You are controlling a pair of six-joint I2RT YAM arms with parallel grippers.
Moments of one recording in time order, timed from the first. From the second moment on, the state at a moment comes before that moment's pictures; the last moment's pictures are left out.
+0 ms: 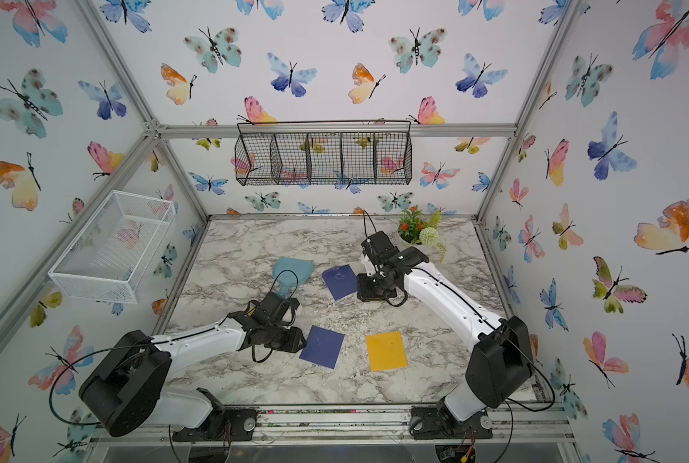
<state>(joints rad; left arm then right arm) -0.64 1.41 0.60 -0.32 0.30 -0.42 0.62 1.56 1.38 -0.99 -0.18 0.42</state>
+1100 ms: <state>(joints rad) -0.73 1.59 0.69 -0.12 0.49 -0.47 0.62 1.56 1.39 -0.99 -0.17 0.42</state>
